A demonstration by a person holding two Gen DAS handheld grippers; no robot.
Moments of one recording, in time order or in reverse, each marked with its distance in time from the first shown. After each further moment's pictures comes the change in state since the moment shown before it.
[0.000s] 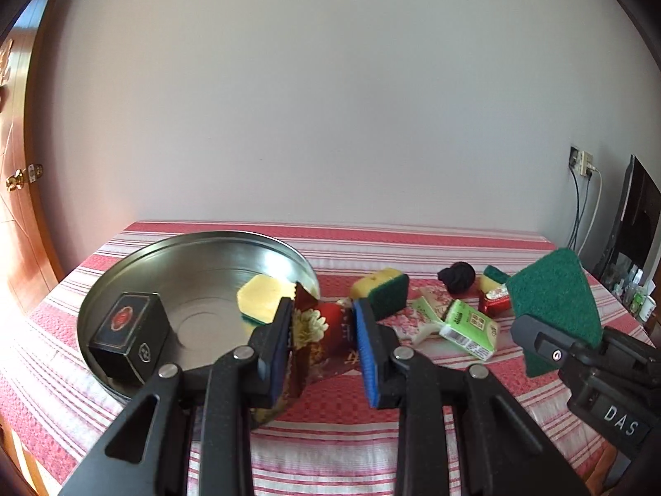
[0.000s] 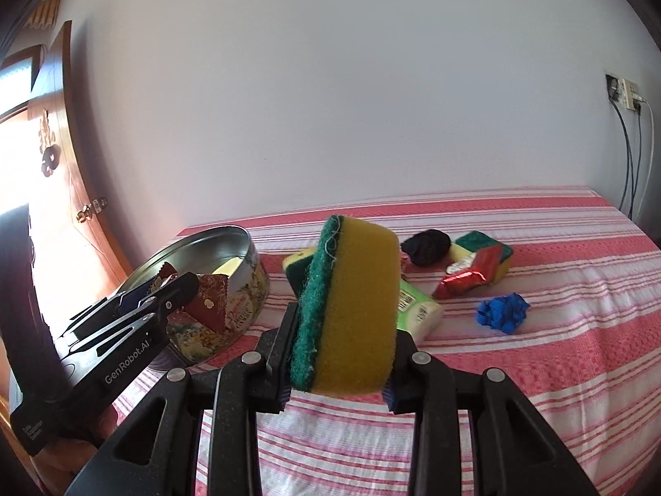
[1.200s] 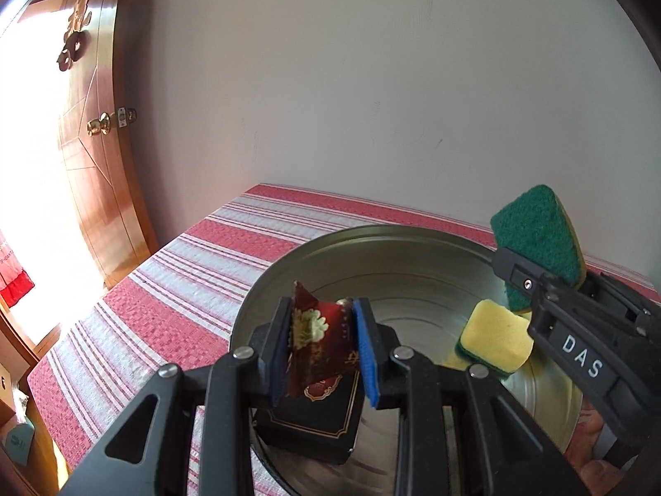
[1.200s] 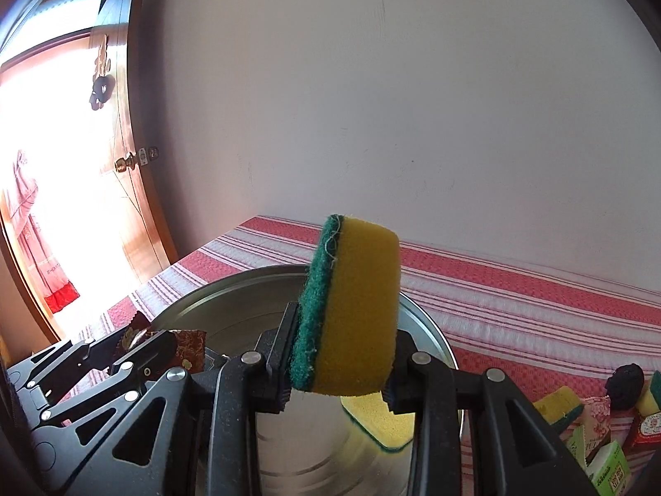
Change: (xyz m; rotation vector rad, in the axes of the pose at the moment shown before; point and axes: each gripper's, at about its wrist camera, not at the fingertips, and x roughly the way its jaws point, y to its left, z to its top) left arm 0.060 0.155 0.009 -0.158 0.106 0.330; right arm 0.188 0.168 0.062 -0.241 0.033 0.167
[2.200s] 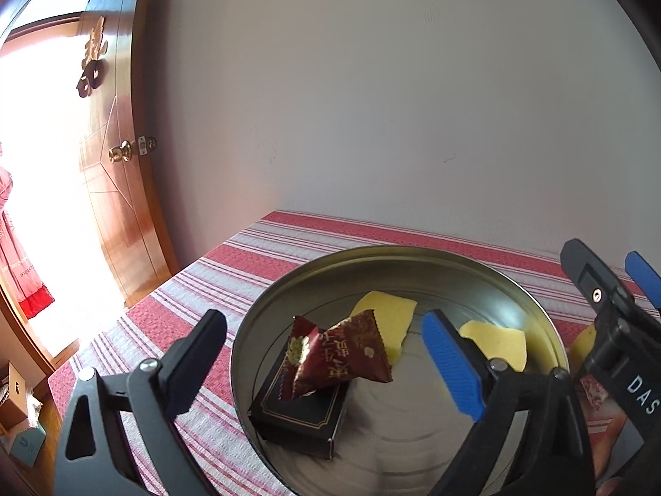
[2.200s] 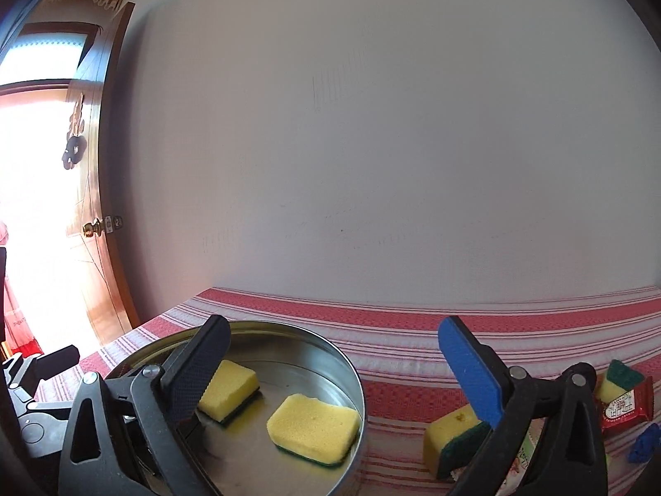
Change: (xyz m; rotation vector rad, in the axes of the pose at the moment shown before) left arm -0.029 -0.019 -0.004 0.022 -0.108 0.086; right arm -0.064 -0.031 -0.020 0.063 -0.286 -0.166
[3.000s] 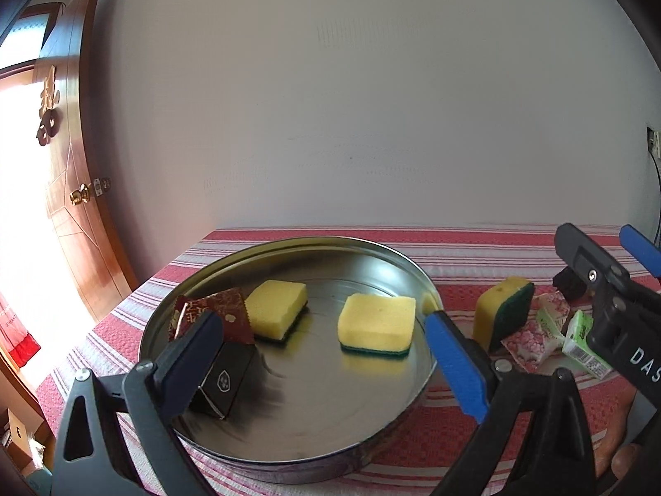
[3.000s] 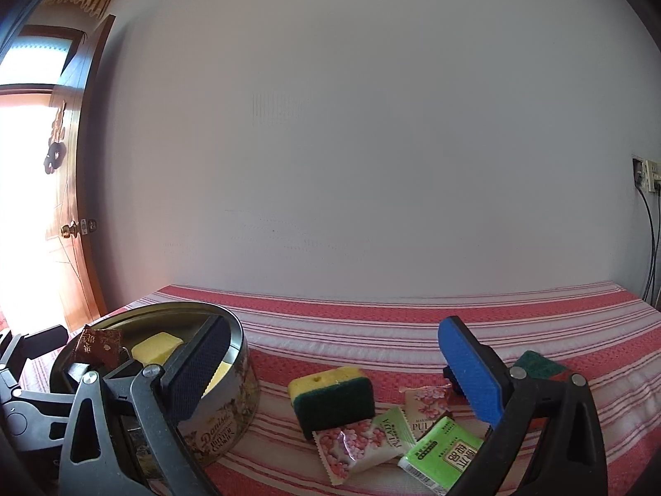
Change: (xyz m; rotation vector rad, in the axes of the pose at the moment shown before) left arm -0.046 -0.092 -0.035 0.157 -0.052 -0.115; right arm -0.057 -0.083 -0.023 0.009 -0.035 -0.104
